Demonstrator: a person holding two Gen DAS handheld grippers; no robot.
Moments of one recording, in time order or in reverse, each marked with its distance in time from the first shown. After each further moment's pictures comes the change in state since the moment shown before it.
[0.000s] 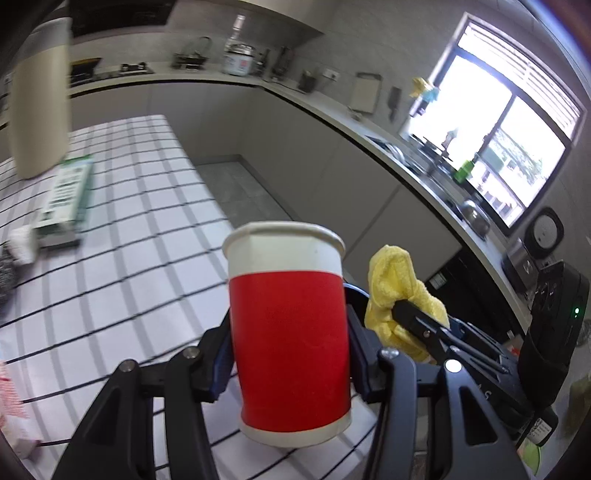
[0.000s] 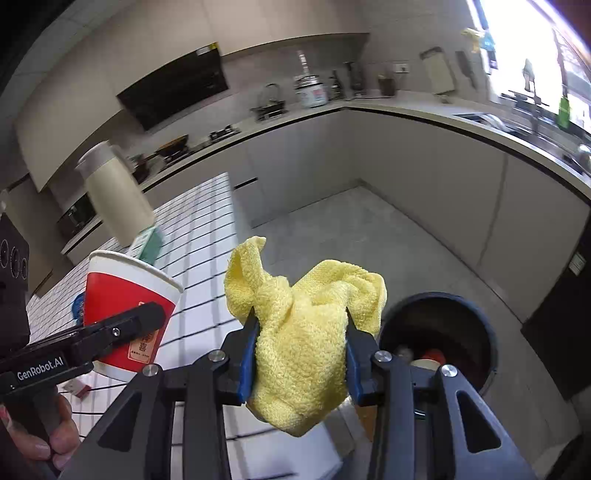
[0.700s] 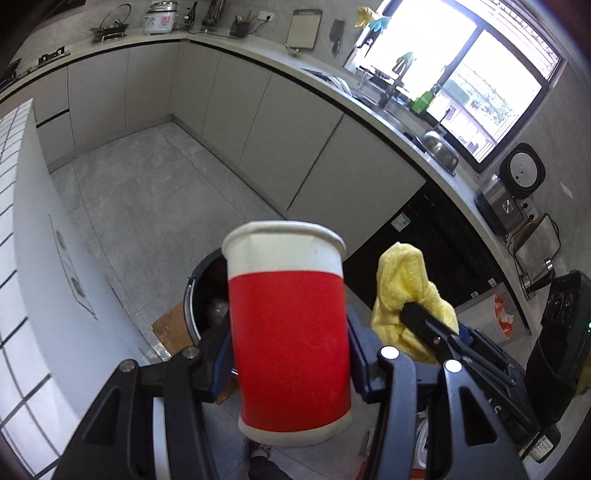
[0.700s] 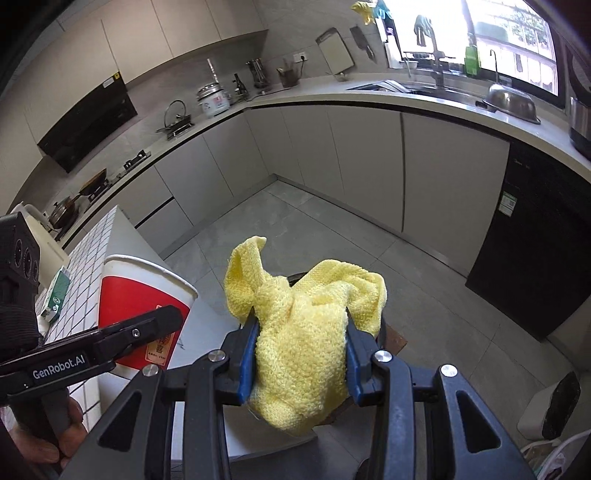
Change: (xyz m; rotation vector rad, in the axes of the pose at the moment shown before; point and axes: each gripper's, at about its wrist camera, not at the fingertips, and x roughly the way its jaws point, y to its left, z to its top) left arm 0.114 -0.119 -0.014 0.119 0.209 -0.126; right arm -0.043 -0.183 -0.032 0.220 0.010 -0.208
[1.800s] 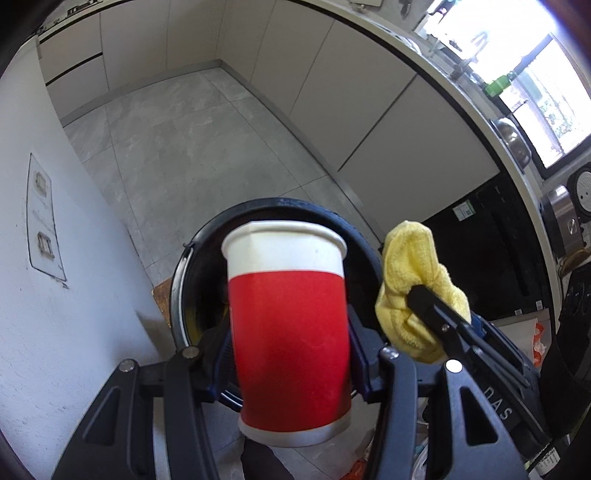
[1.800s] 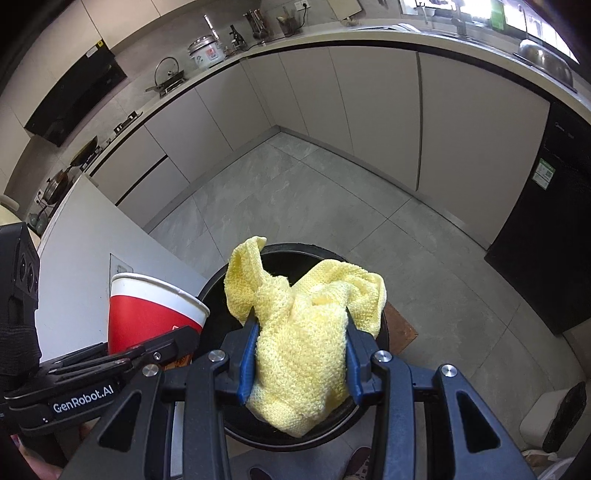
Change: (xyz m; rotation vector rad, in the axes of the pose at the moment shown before) left arm 0.102 0.017 0.001 -0.167 0.167 0.171; right arm 0.157 -0.051 0.019 -0.017 0.200 0.050
